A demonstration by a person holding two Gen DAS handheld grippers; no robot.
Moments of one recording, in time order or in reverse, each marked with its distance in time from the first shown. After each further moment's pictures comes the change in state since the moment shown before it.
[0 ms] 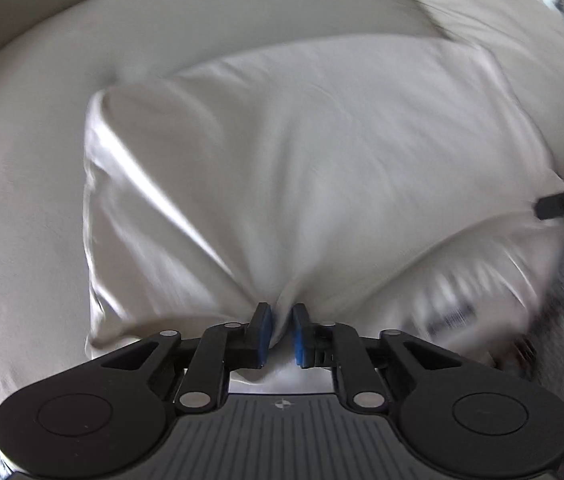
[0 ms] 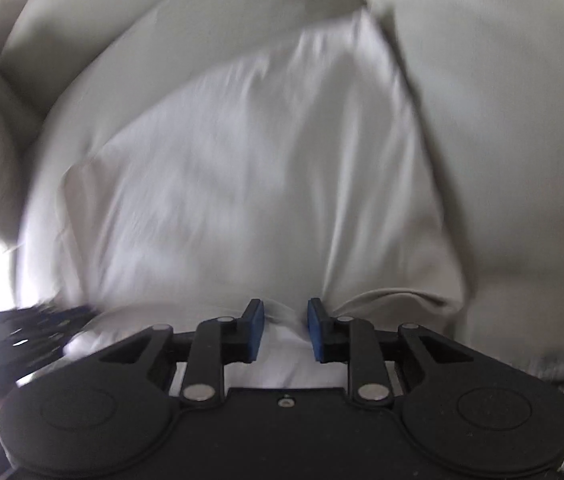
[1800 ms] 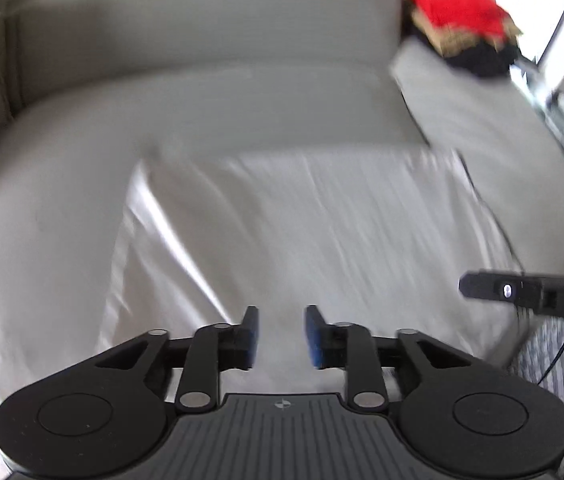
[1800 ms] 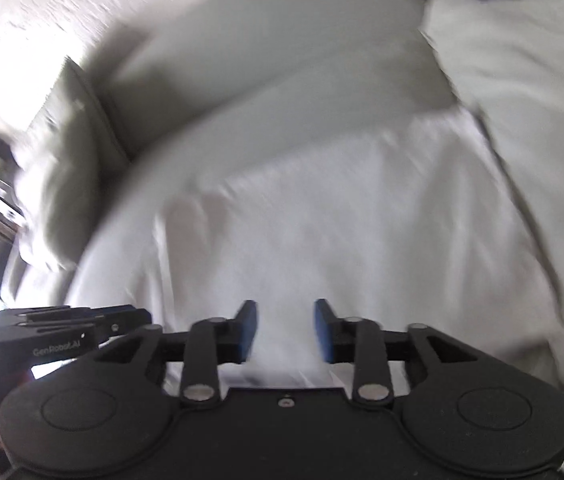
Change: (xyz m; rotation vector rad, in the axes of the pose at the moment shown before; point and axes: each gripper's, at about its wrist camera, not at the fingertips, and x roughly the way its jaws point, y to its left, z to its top) left arm -0.038 0.013 0.012 -0.211 -0.355 0.078; right arm -0.003 0.077 -0.064 -0.200 -0.441 0.109
